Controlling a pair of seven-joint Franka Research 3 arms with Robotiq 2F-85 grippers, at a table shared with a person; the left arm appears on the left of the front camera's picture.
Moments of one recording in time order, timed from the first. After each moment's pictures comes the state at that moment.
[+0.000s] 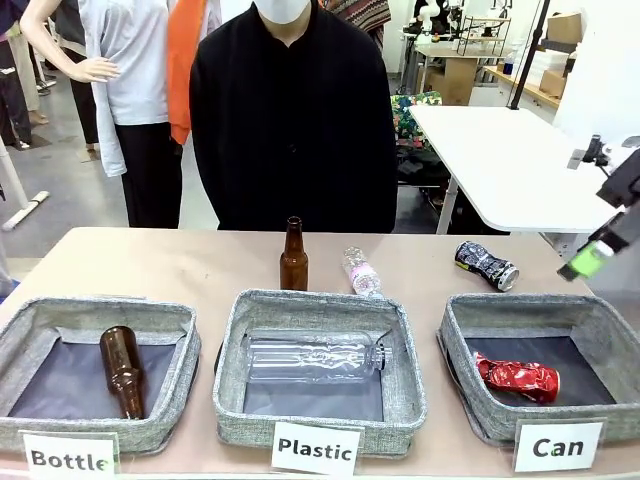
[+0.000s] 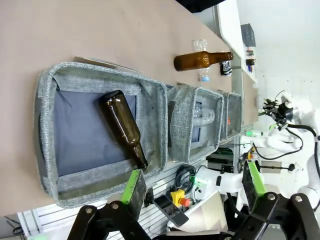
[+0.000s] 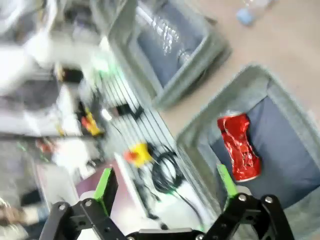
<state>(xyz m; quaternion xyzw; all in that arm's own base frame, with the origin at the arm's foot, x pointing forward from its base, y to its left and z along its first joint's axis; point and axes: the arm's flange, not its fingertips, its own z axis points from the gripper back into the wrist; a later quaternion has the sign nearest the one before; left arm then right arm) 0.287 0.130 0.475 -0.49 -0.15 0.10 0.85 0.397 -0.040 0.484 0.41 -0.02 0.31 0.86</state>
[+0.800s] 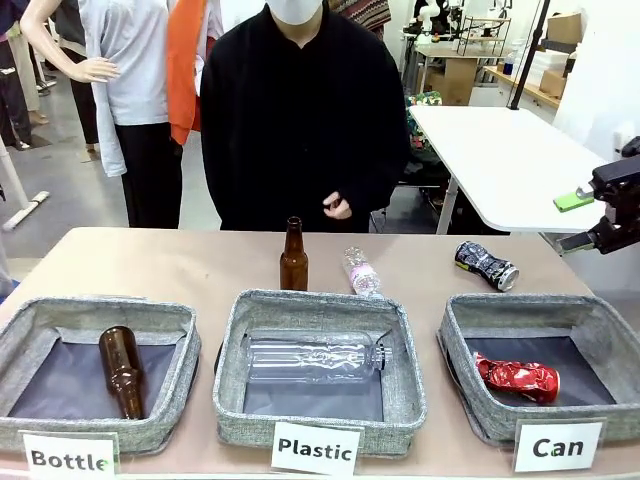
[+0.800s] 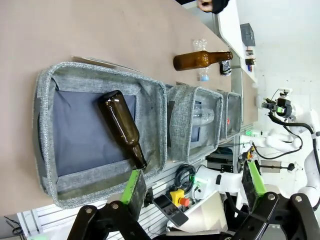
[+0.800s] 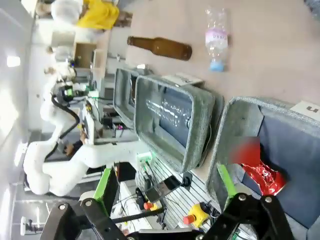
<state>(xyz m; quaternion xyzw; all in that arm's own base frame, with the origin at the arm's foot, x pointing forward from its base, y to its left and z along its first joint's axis) 0.287 0.130 0.475 -0.50 -0.15 0.10 0.85 0.405 -0.074 0.478 0.50 -0.07 0.06 0.86</state>
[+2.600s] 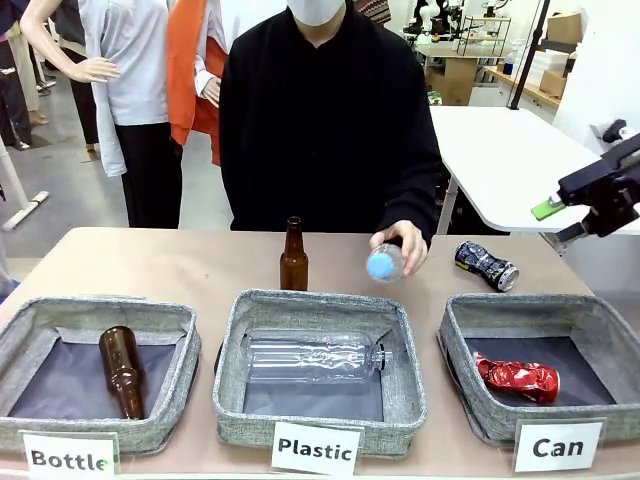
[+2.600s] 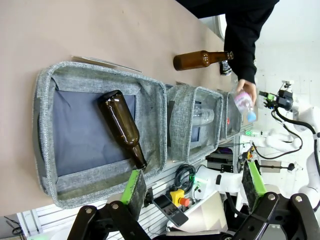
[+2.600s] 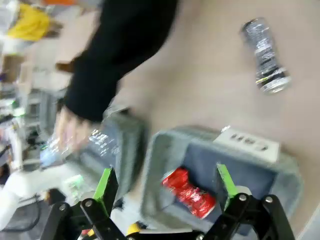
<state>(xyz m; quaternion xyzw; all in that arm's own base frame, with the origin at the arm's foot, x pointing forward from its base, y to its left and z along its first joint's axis) 0.287 0.129 0.475 -0.50 -0.15 0.10 0.85 0.448 -0.060 0.491 0.30 -0.14 0.06 0.94</state>
